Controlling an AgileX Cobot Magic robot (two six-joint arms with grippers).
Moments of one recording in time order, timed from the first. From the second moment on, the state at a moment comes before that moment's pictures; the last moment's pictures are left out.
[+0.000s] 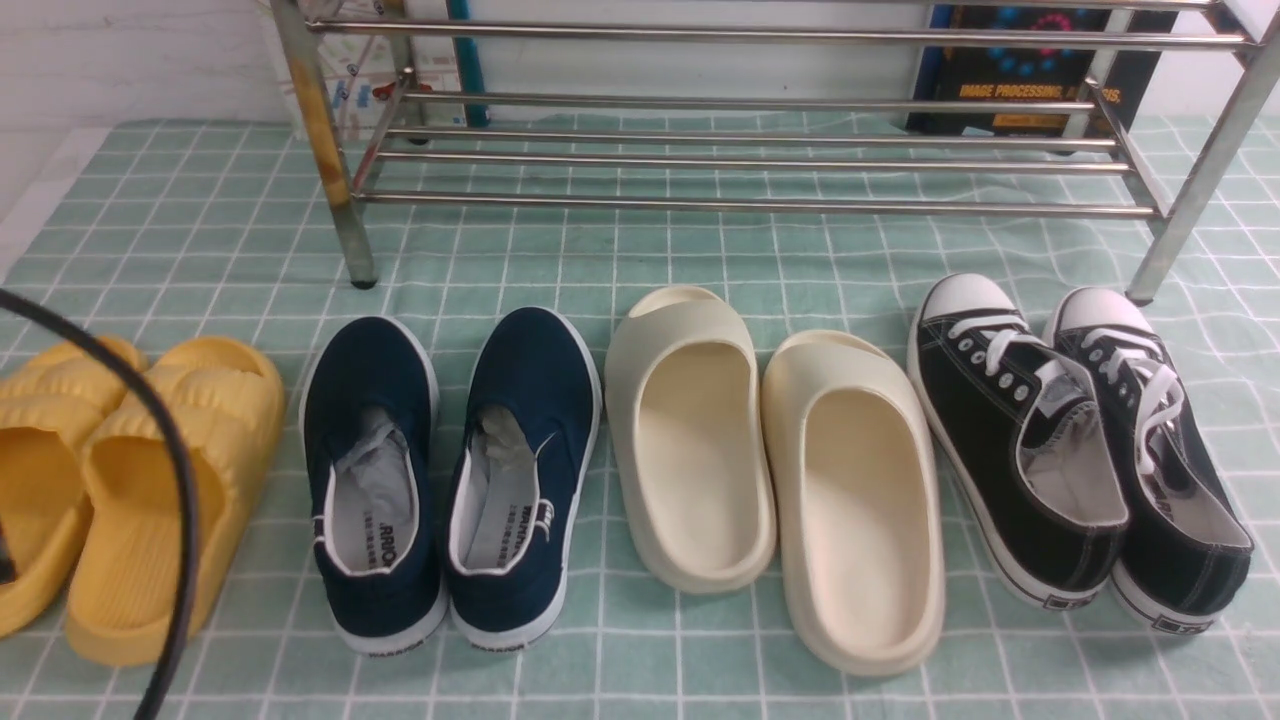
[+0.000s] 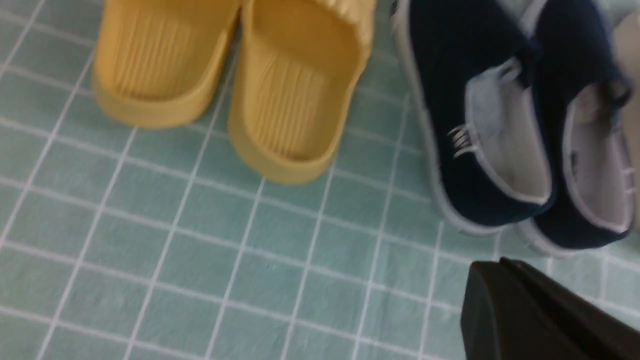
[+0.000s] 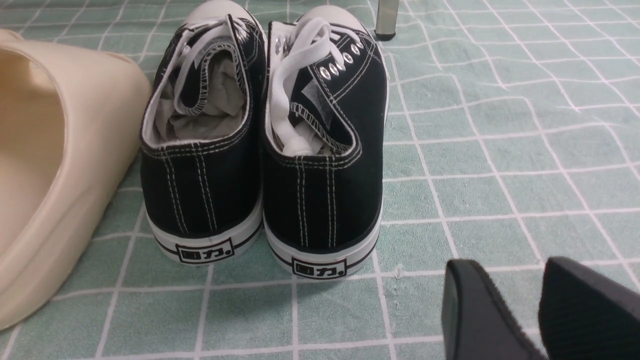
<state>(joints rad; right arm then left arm) -0.07 -0.01 0.02 -0.02 0.38 0.07 0.01 0.68 -0.78 -0.04 1.08 -0.32</state>
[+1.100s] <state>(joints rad) -0.07 -0.01 0.02 -0.02 0.38 0.07 -0.19 1.71 -1.01 -0.03 0.83 -0.39</state>
